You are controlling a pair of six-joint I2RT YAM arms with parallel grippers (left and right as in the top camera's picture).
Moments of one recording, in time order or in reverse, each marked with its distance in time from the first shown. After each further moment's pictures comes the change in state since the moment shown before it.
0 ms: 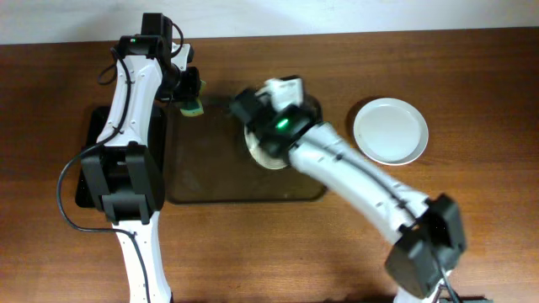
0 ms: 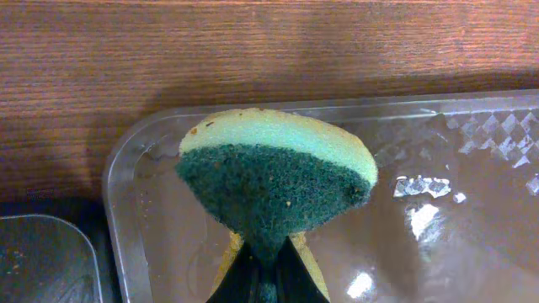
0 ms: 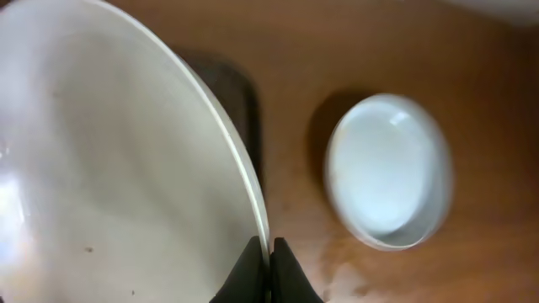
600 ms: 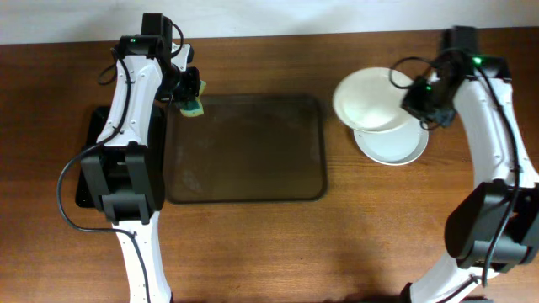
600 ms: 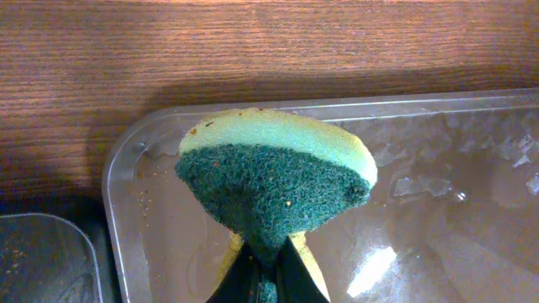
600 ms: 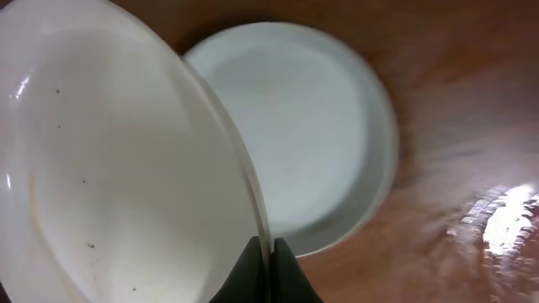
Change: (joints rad) left arm 0.000 0.000 0.000 -0.003 0.000 0.000; right arm -0.848 -0.013 -0.045 -0.002 -0.665 -0.120
